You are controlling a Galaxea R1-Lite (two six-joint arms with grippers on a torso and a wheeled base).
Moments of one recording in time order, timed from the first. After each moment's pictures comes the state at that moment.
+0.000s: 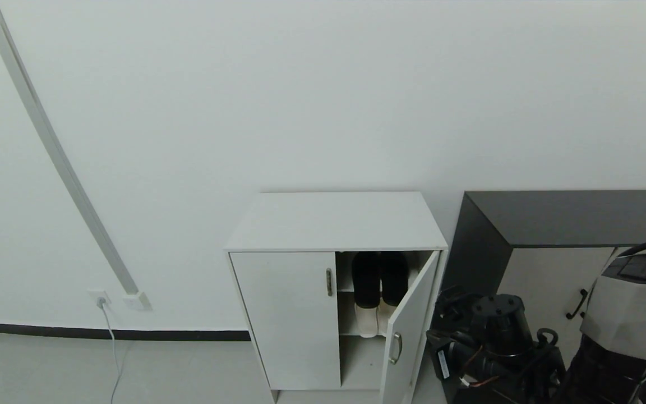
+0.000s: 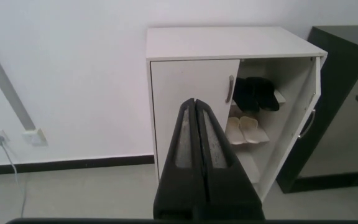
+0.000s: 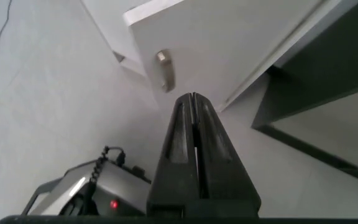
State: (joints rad) left arm 0.00 0.00 0.00 0.00 -0.06 -0.01; right arm 0.62 2.13 -0.45 -1.13 -0.13 0.08
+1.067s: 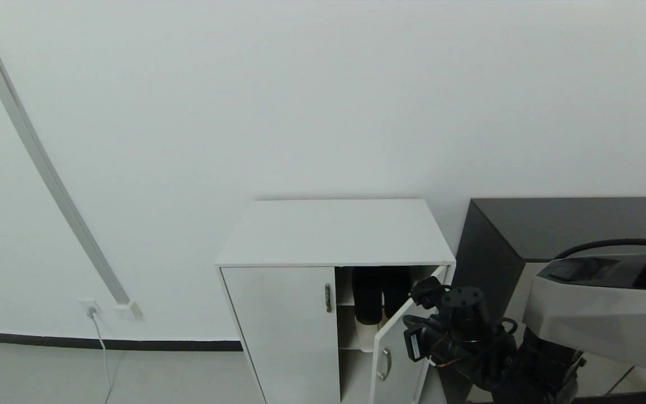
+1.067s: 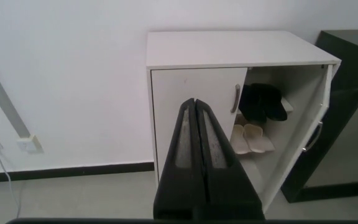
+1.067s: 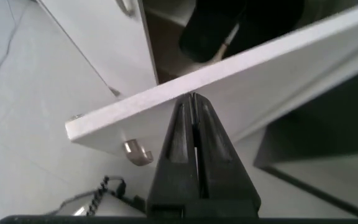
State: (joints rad) left arm 0.00 0.00 0.00 0.00 -0.06 -0.02; right arm 0.62 2.30 -0.67 -1.19 -0.14 0.08
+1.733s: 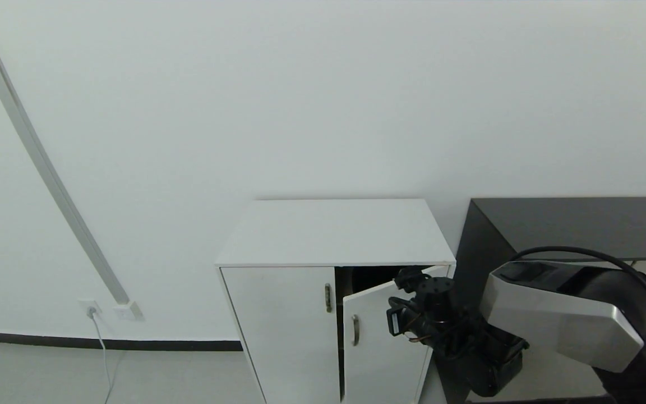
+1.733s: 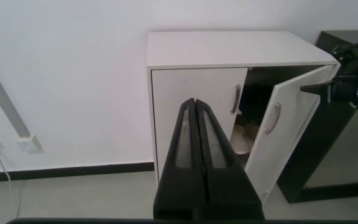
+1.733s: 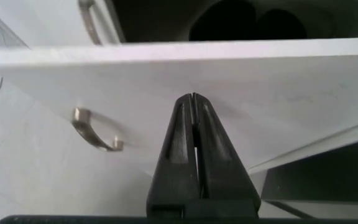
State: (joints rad) left arm 0.00 0.00 0.00 0.00 -0.06 -0.02; right arm 0.58 2.51 -0.98 -1.17 -0.14 0.08
